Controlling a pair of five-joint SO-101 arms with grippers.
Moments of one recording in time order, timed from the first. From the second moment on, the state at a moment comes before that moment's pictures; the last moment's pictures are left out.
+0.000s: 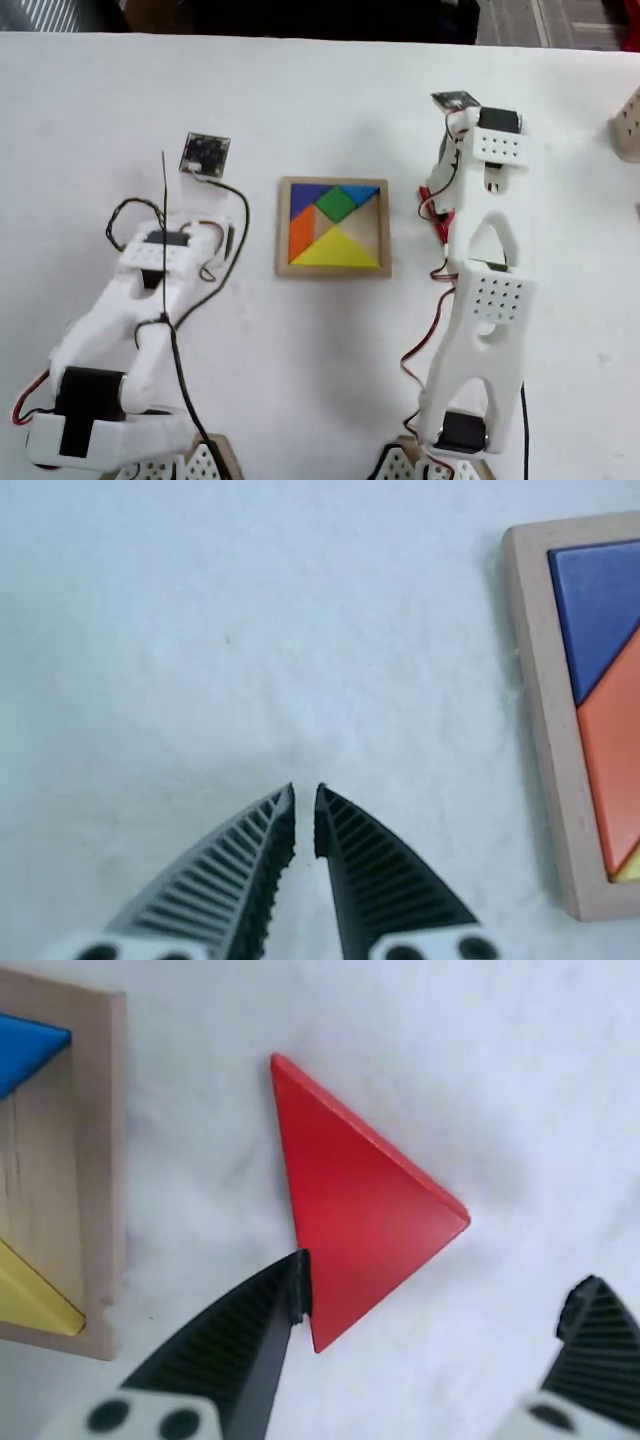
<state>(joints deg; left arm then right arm) -0.2 -7.2 49.1 26.5 -4.2 5.0 51.3 -49.3 95.6 23.8</state>
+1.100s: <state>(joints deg) -0.2 -7.2 49.1 26.5 -4.2 2.7 56.3 -49.5 92.7 23.8</state>
